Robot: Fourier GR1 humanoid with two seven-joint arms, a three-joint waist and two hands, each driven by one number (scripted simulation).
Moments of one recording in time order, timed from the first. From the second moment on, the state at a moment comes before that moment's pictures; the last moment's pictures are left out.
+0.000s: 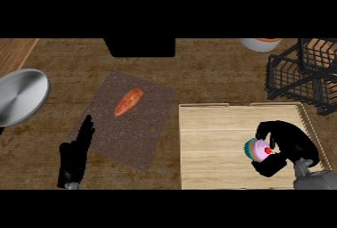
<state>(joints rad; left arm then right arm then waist) 0.07 0.09 -0.04 -1.38 -0.07 0.17 0.01 -0.09 -0.43 0.23 -1.57 0.70 0.34 0.48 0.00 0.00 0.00</state>
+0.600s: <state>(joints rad) 0.10 0.09 -0.04 -1.39 -0.07 0.18 0.01 -0.02 -0.87 -0.24 -1.13 0.48 0.25 -0.22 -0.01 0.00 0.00</state>
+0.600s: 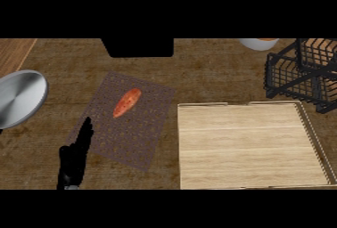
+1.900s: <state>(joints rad) 0.05 0.07 -0.05 -1.39 -0.10 0.17 0.04 -0.38 -1.19 -0.55 -0.95 0.19 0.41 -0.21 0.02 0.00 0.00</state>
